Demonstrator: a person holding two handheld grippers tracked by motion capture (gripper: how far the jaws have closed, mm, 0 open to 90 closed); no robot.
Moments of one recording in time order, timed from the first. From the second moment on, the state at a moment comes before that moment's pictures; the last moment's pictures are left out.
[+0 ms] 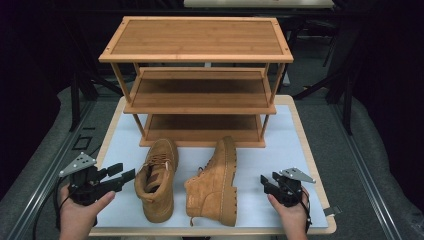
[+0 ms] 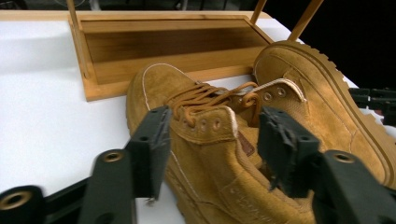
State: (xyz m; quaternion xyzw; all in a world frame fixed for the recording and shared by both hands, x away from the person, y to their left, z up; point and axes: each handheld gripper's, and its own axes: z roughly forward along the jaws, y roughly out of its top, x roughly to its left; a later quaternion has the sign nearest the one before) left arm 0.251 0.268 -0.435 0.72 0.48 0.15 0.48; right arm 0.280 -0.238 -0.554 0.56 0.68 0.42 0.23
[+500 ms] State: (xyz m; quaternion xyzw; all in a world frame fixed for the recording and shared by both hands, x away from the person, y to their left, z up) left arm 0.255 0.241 -0.462 0.73 0.50 0.14 0.45; right arm 0.280 -0.241 -0.556 0.57 0.68 0.41 0.22
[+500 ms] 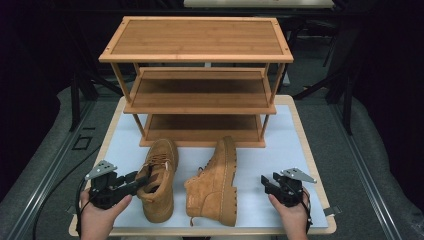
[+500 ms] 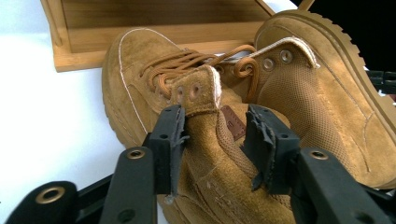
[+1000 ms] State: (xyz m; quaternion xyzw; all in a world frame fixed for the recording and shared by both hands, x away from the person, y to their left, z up) left arm 0.291 0.273 -0.447 0.77 0.48 0.14 0.39; right arm 0.280 -0.244 -0.557 0.58 0.67 0.42 0.22
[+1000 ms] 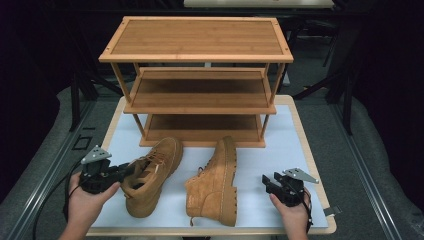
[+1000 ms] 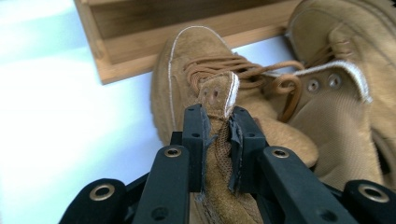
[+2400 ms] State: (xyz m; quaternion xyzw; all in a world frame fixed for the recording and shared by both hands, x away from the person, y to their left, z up) left arm 0.347 0.248 -0.432 0.82 0.56 -0.04 0.07; right arm 0.282 -0.245 -0.561 0.58 0.67 0.42 0.20
